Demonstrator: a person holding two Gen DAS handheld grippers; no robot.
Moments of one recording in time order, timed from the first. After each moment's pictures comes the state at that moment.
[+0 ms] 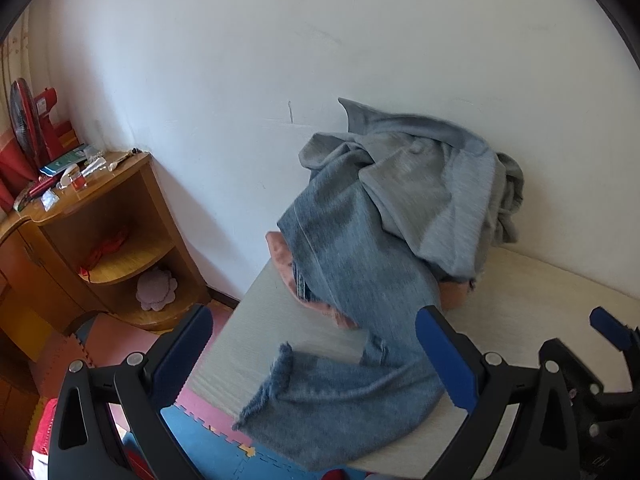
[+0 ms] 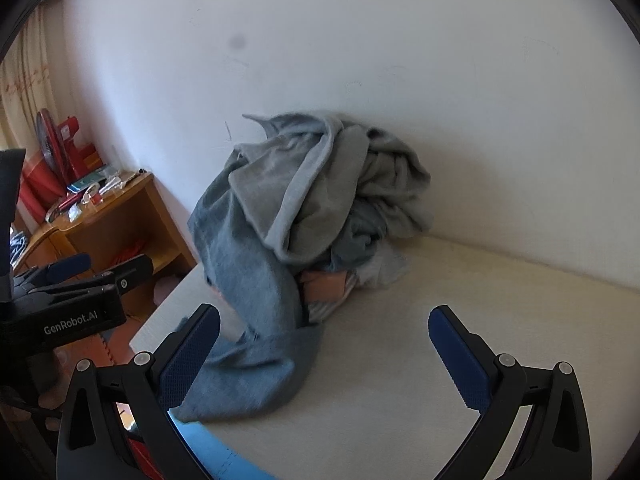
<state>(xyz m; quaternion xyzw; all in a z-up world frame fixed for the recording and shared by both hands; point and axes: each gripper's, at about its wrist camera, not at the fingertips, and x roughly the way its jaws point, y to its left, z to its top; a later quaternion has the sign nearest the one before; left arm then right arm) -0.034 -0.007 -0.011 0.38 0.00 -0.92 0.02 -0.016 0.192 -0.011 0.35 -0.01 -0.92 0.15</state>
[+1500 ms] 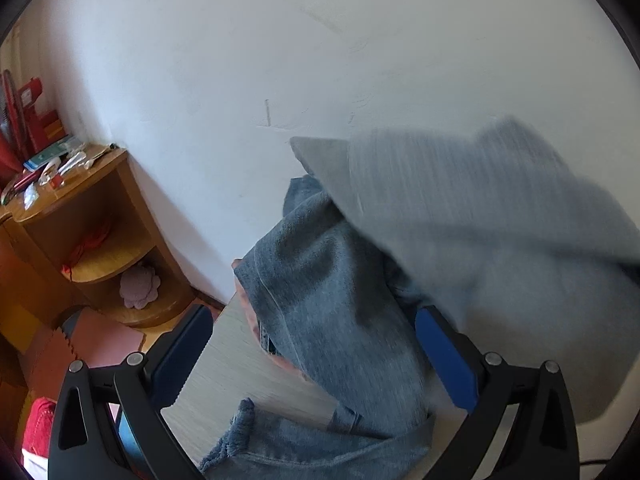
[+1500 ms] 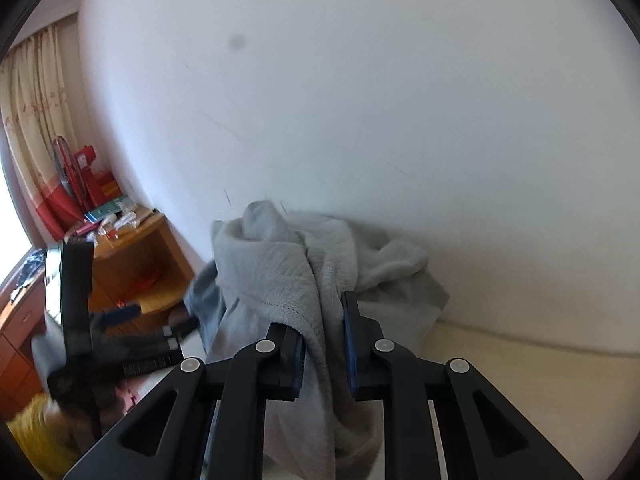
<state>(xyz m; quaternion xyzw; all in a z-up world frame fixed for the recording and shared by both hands) -0.106 0.016 -0.019 0.40 0.02 -0.92 0.01 -0.049 0.246 0.026 0.32 -0.01 -0.93 0.17</state>
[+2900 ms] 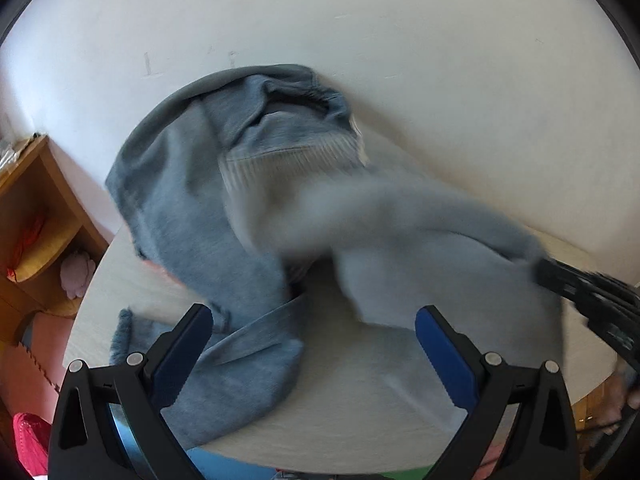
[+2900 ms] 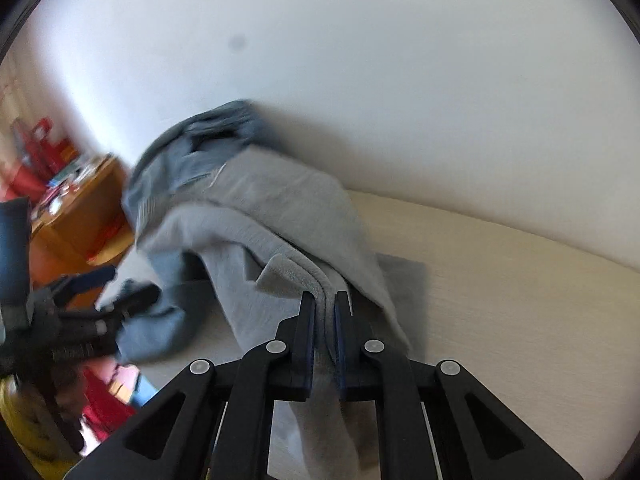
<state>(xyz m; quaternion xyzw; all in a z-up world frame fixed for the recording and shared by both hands) -0.039 0.110 -0.060 0.46 0.01 -0.88 -0.13 -0.007 0.357 -0.037 0.44 -0.01 -0.89 0.09</state>
